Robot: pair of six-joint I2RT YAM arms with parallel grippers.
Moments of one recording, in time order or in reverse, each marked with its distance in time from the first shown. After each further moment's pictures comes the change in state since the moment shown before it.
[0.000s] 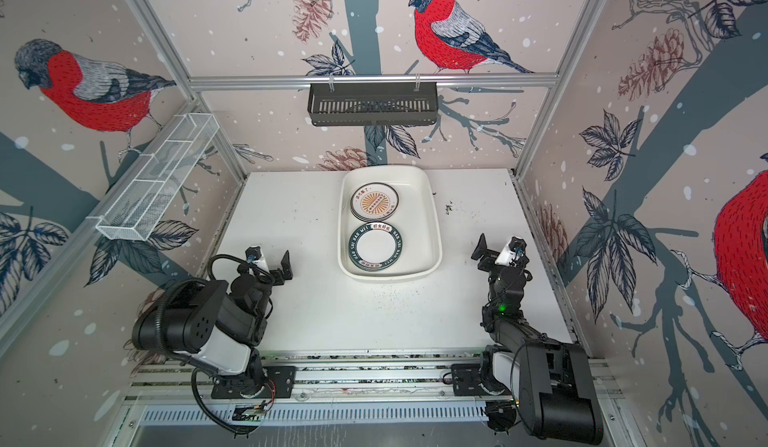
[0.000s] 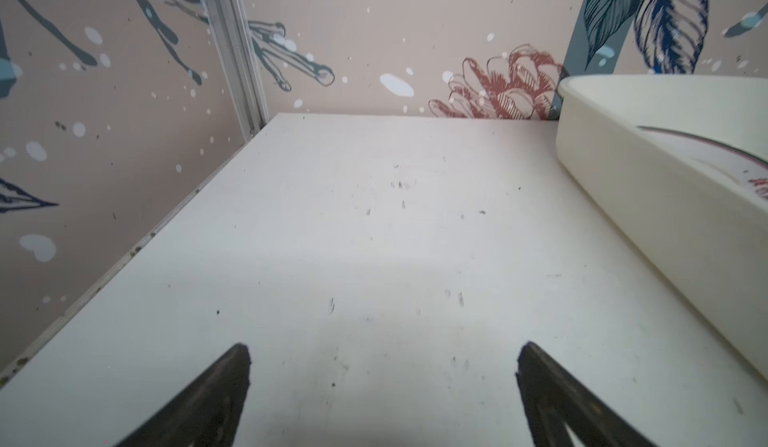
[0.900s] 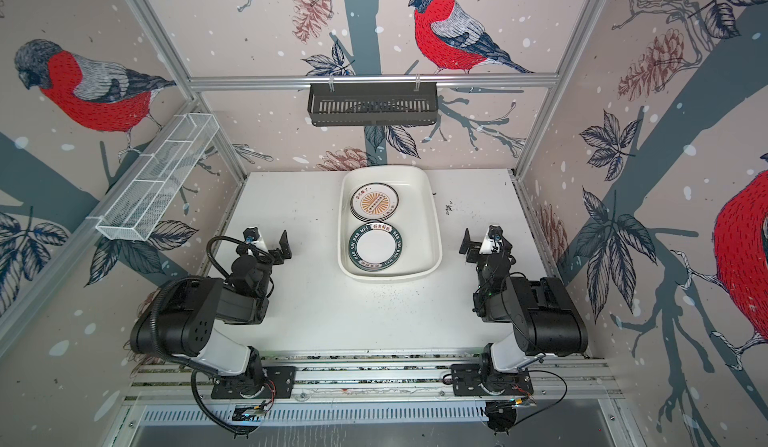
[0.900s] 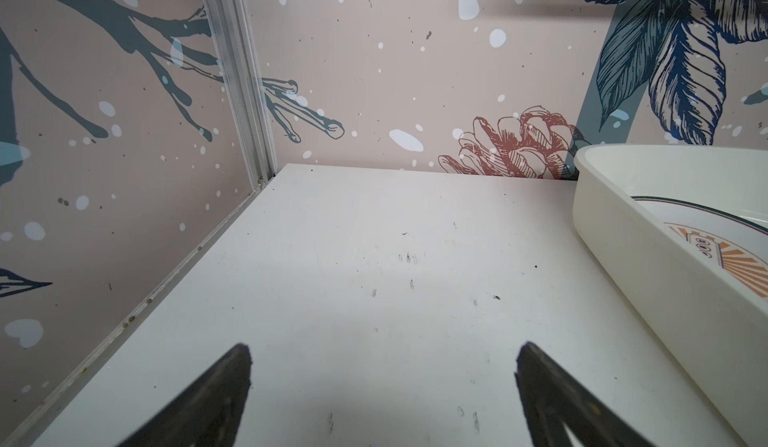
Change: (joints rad) left arm 0.000 -0.024 0.198 -0.197 -0.041 -0.008; right arm 0.104 0.417 0.144 0.224 -0.001 -0.134
